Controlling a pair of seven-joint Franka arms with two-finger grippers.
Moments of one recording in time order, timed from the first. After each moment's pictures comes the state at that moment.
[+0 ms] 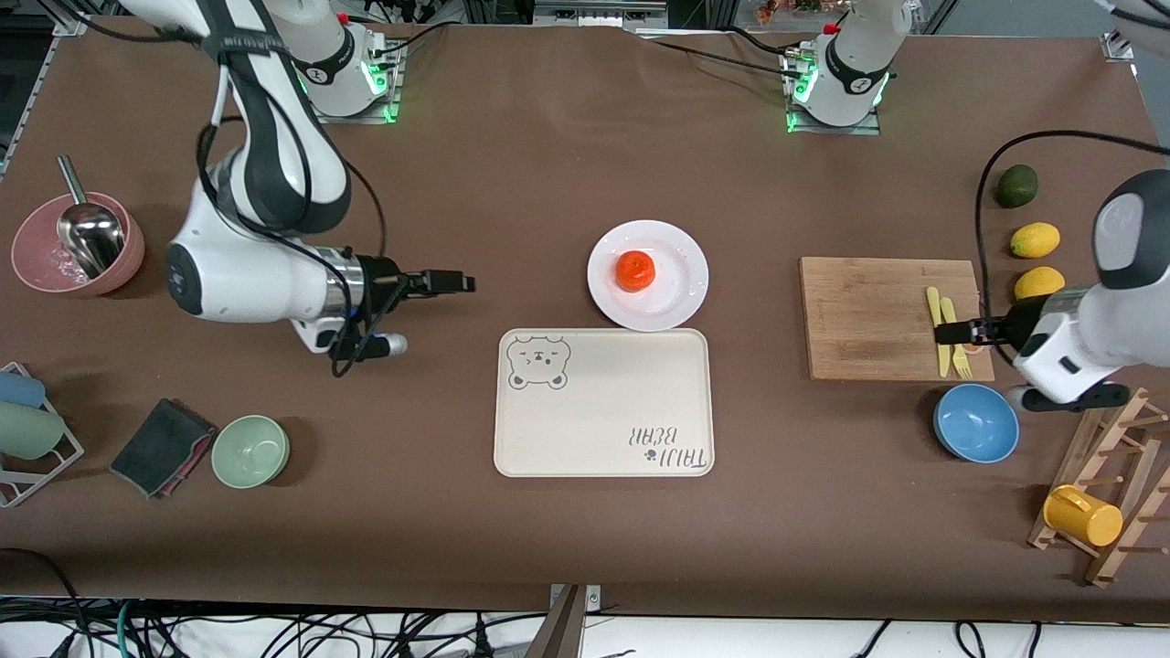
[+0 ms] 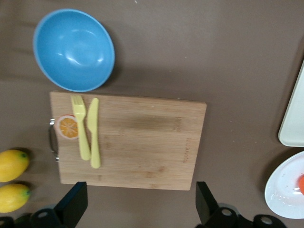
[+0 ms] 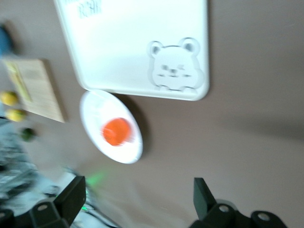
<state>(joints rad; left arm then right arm) 0.32 0.43 -0.34 -1.41 0.10 1.57 -0.12 0.38 0.42 -0.07 -1.69 0.82 1.89 0.02</state>
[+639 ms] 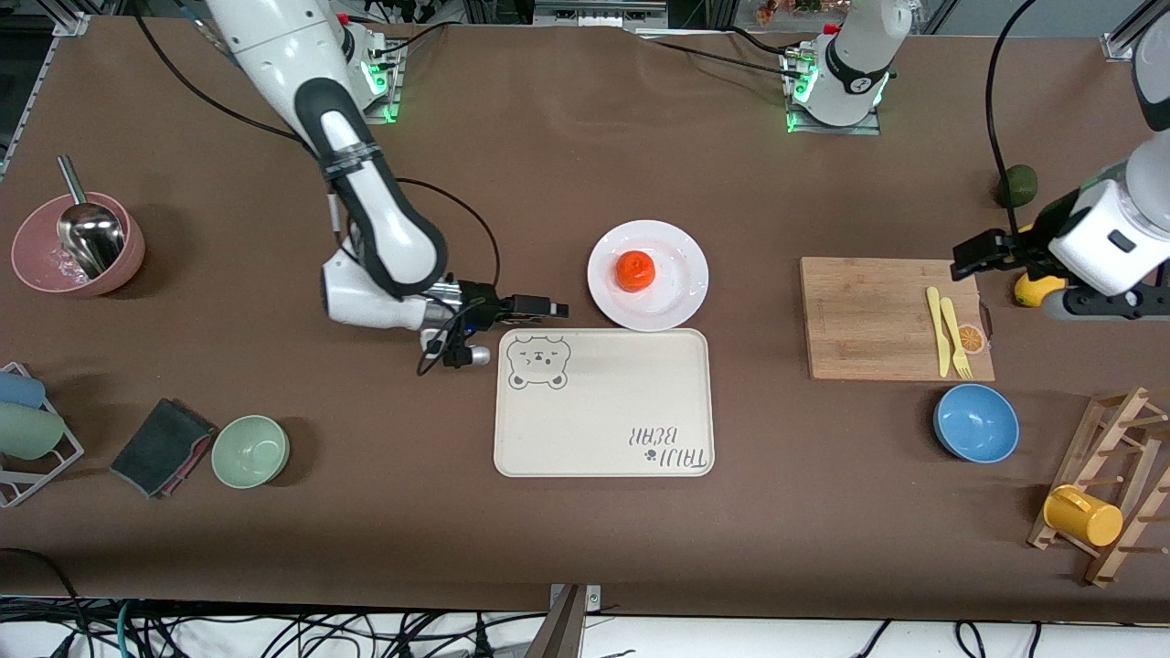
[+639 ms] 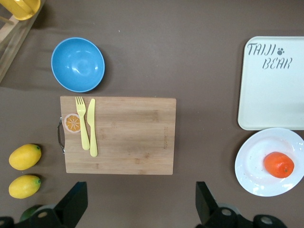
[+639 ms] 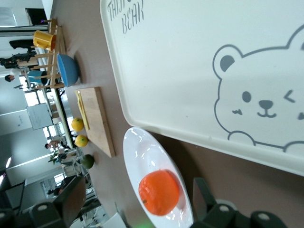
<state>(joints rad) 0.06 0.16 -0.12 -1.50 -0.01 1.54 -0.07 0.53 0.63 -0.01 -1.79 1.46 2.27 -0.46</state>
